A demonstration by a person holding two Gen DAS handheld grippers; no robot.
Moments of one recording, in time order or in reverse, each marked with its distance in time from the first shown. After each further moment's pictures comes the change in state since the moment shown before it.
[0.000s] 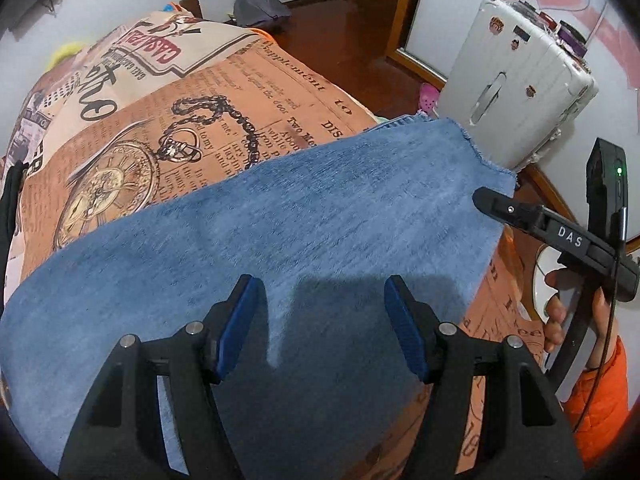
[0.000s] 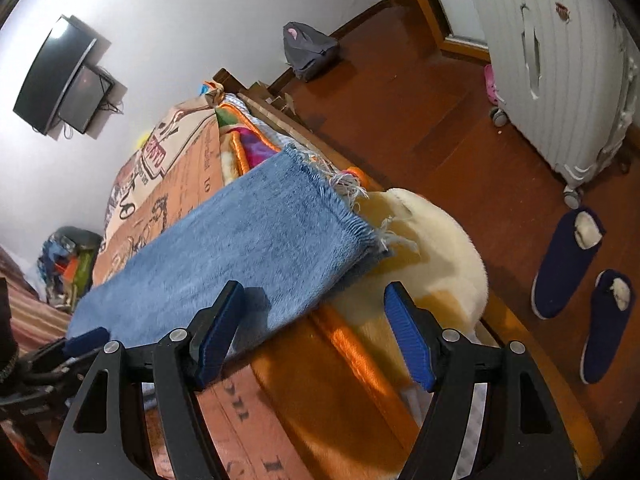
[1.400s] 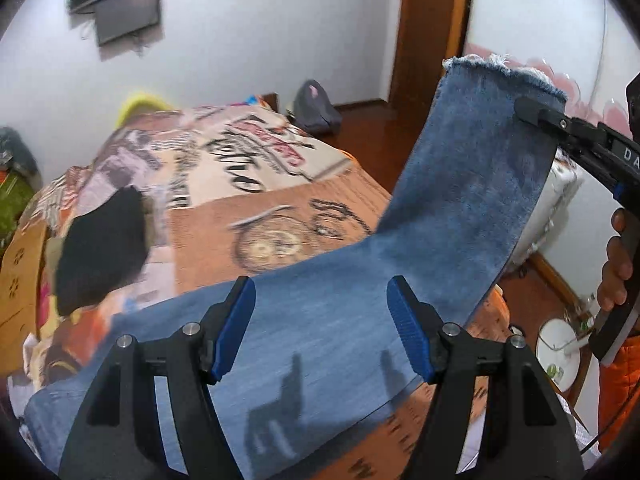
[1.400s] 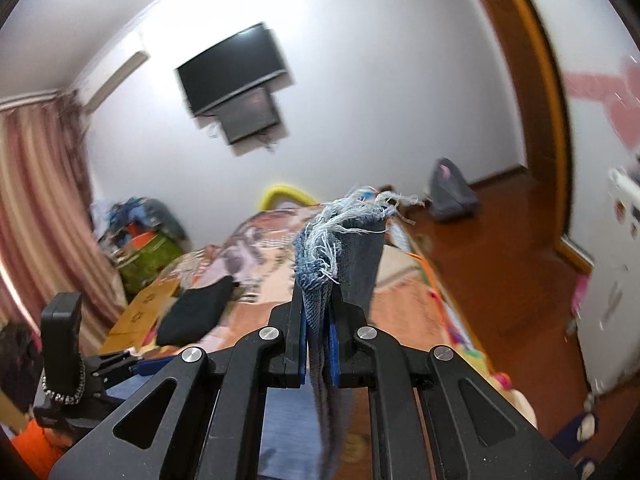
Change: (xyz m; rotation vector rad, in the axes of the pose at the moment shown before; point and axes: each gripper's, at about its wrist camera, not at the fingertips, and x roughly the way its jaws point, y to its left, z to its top) left arm -0.200 0.120 -0.082 -0.131 -0.406 0.074; right arm -0.133 0.246 0.005 -0.548 -0.355 0.252
